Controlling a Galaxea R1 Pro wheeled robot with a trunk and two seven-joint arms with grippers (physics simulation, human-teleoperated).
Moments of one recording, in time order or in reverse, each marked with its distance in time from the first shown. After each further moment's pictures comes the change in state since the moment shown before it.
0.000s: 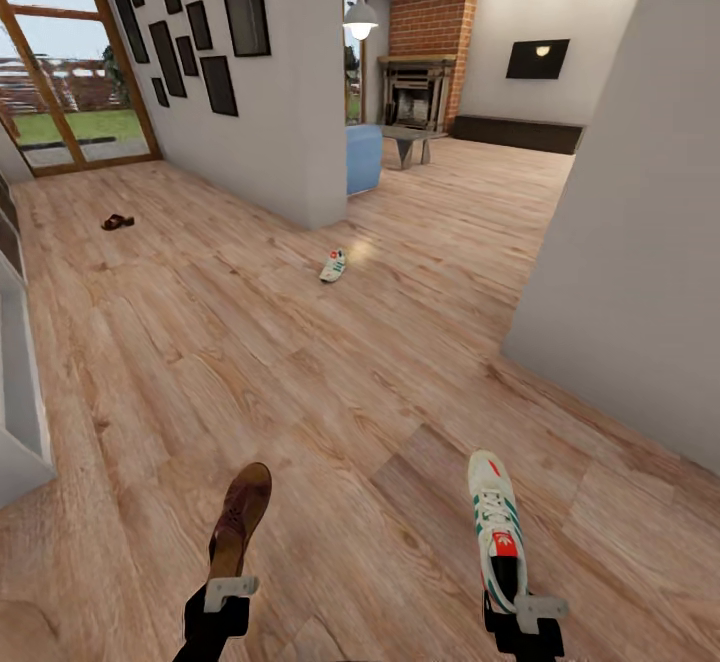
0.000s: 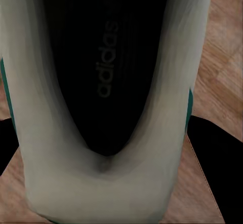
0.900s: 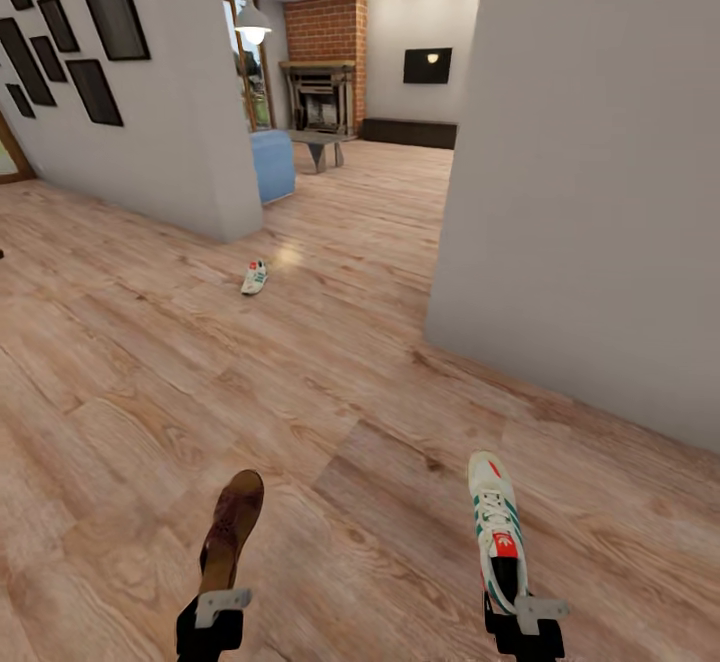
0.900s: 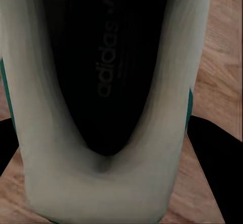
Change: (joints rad) left arm 0.015 0.004 0.004 0.046 0.025 -0.082 0.002; right arm 0.002 -0.001 0.000 0.000 0.000 0.000 0.002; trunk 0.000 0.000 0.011
